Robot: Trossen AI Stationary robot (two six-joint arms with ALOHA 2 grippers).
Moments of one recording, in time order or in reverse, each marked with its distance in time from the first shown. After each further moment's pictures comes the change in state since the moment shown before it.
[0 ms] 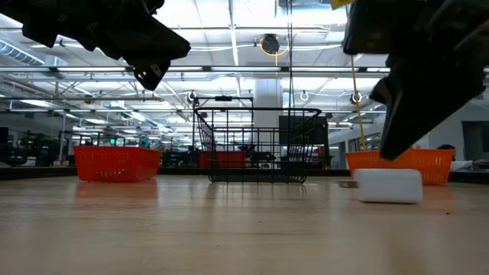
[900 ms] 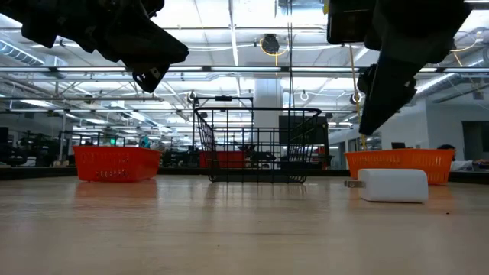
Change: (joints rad) left arm 0.000 0.000 0.000 -0.022 0.000 0.000; right arm -0.111 -0.110 0.005 -0.011 -0.181 0.024
